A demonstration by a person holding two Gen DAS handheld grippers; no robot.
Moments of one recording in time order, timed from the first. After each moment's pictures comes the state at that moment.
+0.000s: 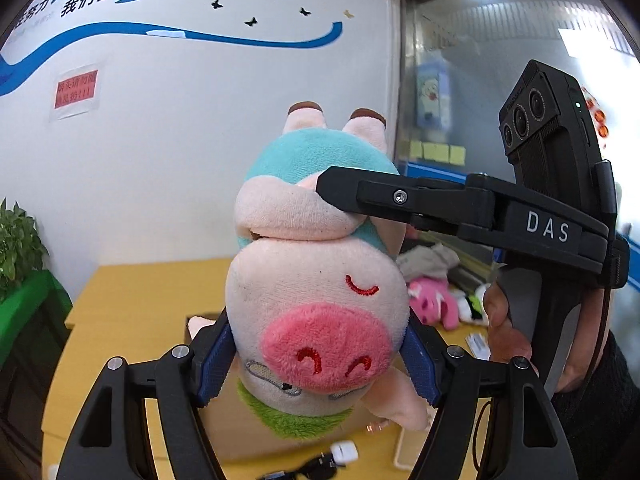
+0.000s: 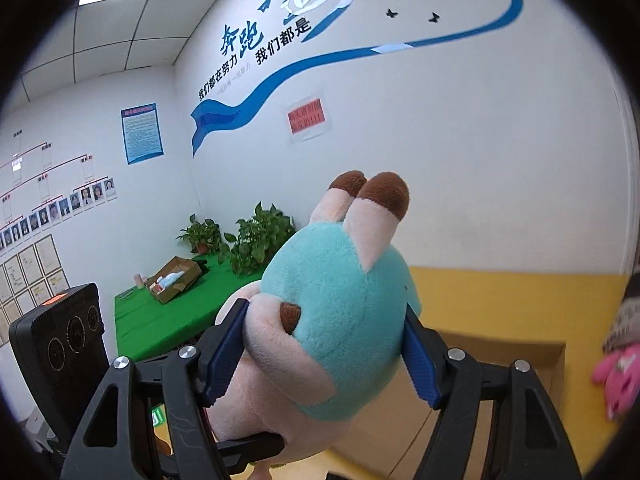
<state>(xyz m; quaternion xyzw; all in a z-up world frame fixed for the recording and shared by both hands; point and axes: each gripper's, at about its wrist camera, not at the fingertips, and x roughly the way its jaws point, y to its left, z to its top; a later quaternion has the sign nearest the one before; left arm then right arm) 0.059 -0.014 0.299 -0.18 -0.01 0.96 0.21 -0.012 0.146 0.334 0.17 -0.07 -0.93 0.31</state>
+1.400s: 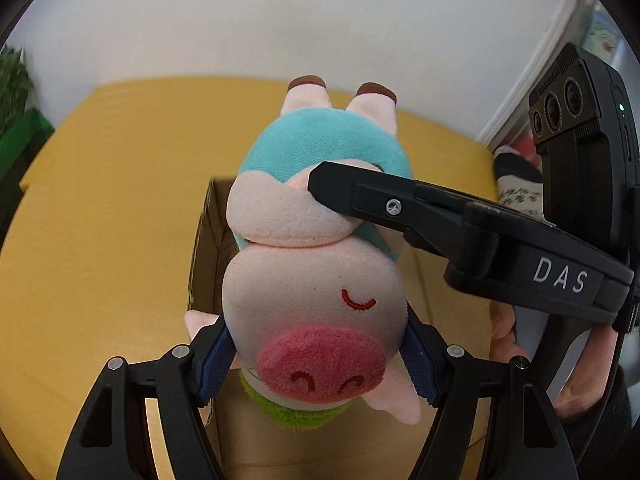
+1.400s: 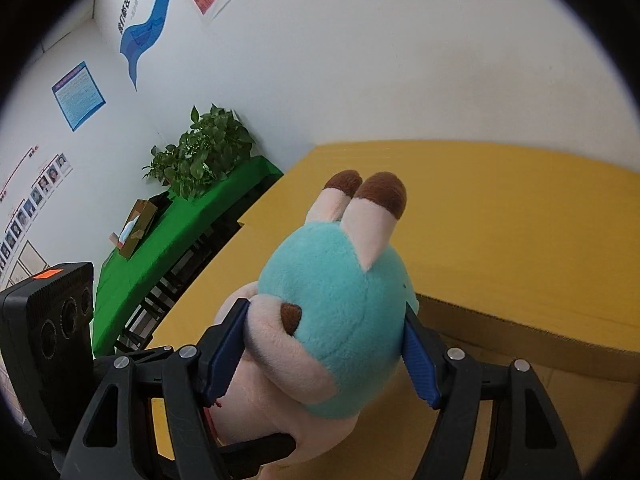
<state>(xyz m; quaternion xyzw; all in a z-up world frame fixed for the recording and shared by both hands) -0.230 -0.060 0.050 -0.49 -0.09 0.86 0.12 -0.338 0.113 0.106 0.40 -0.10 -0.85 0.32</state>
